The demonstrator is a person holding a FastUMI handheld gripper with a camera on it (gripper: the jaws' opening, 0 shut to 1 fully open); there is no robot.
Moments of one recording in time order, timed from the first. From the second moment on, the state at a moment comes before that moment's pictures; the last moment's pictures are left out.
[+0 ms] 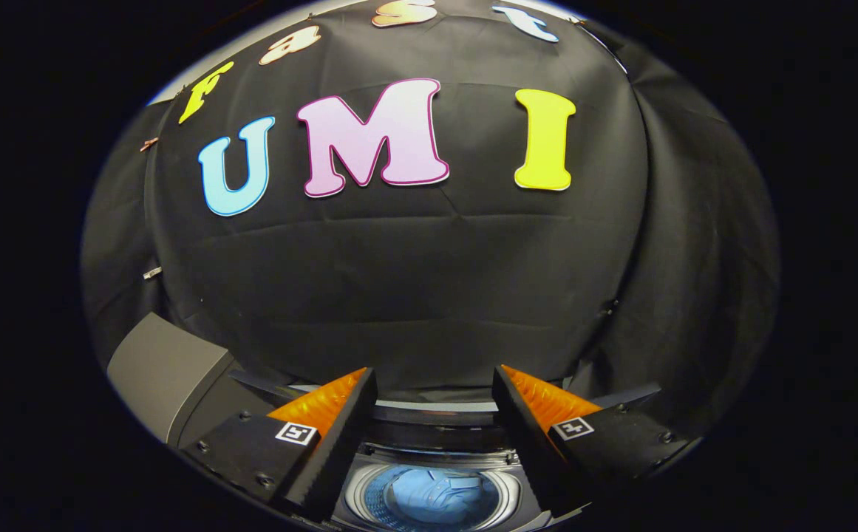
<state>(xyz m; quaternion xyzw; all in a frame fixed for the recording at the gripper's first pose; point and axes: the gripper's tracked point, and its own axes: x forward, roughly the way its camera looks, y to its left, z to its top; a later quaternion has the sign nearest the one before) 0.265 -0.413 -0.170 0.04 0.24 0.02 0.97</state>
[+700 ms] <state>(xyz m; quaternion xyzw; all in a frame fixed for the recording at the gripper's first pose) 0.223 -0.412 -0.176 0.04 0.25 0.02 0.97</state>
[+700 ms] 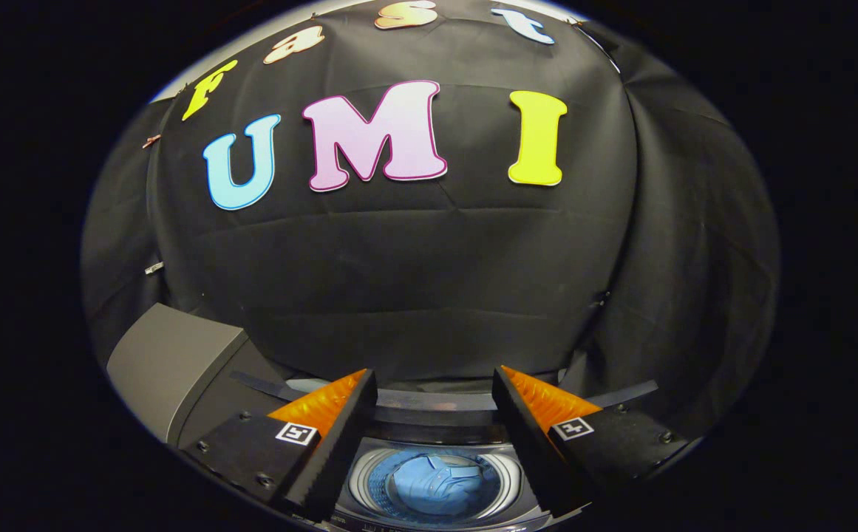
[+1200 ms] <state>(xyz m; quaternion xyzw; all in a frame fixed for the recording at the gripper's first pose) 0.182 -0.409 -0.189 0.04 0.25 0.02 0.97</state>
